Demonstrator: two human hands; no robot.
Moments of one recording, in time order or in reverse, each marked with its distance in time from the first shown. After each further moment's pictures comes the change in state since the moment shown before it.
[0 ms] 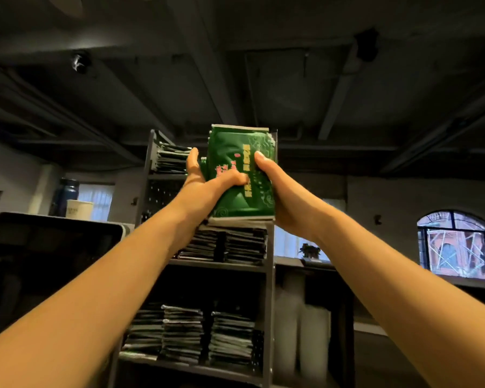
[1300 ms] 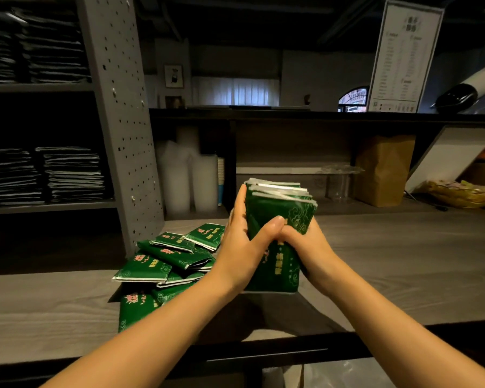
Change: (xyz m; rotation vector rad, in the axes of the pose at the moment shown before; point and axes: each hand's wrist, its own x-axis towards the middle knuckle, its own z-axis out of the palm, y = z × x) left_hand -0.227 -0.236 0.245 -0.110 -0.375 -0.294; right_hand -0.311 0.226 -0.135 -0.037 0.586 0.174
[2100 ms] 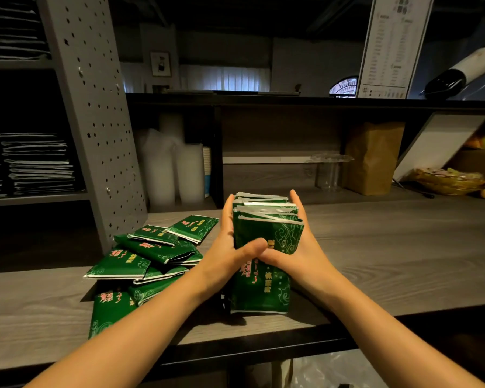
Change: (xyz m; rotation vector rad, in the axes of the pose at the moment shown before) left_hand 0.004 -0.028 -0.008 -0.034 -0.246 -0.088; right_hand -0.016 0.032 -0.025 -0.176 -0.054 0.004
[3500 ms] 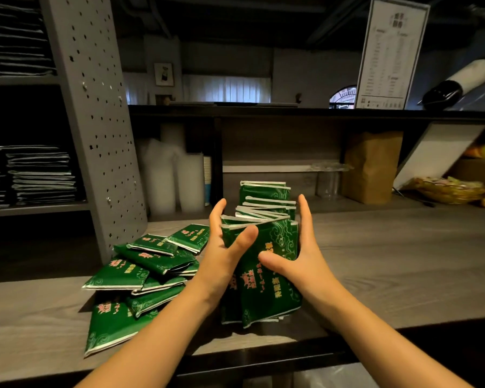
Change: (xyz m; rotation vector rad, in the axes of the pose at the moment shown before) left_hand -0.005 0.015 0.011 -0.182 0.219 0.008; right_hand -0.005 -0.014 0.002 0.076 0.066 -0.054
